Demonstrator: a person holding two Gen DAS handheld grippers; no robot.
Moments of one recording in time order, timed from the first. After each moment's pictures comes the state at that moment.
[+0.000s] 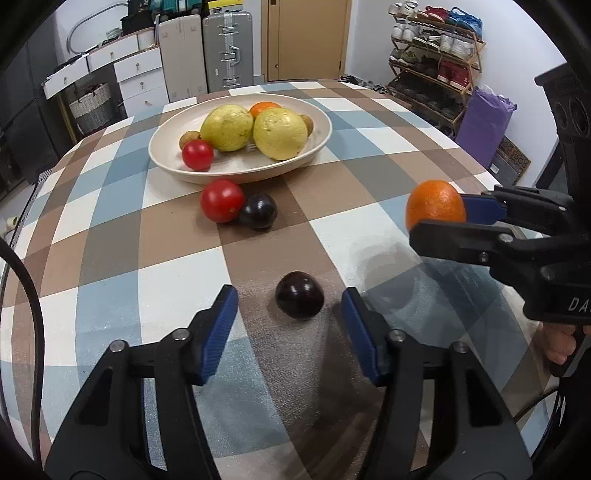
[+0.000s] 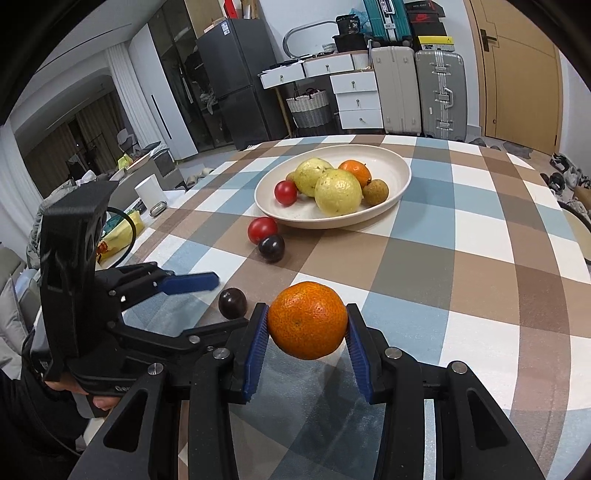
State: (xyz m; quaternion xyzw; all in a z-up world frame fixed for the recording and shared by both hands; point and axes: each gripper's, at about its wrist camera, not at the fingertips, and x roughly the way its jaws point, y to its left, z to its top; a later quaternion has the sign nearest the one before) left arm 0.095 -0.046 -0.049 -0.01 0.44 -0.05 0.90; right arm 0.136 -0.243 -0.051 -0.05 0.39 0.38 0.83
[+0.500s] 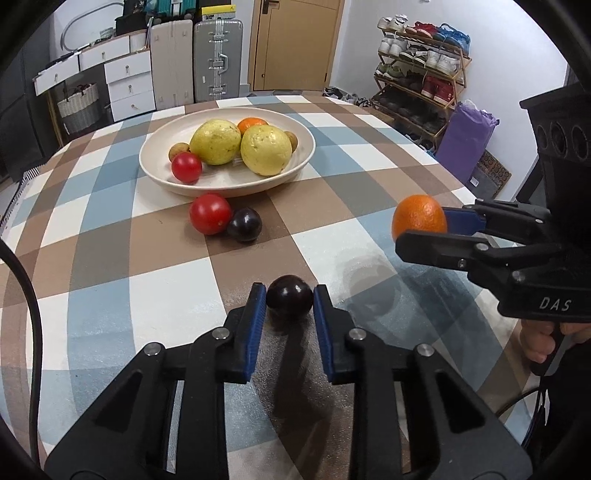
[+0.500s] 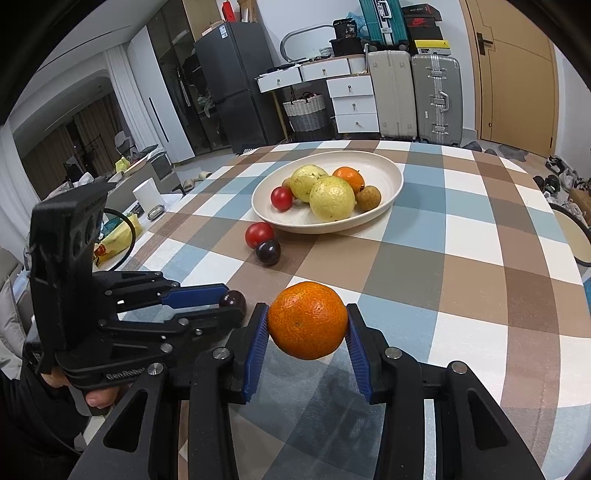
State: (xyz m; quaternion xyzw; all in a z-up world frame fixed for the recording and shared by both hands) left arm 0.085 -0.040 -0.036 -0.03 0.41 -0.08 0.91; right arm 0.134 -0.248 -0.047 -0.05 0.39 0.38 0.84
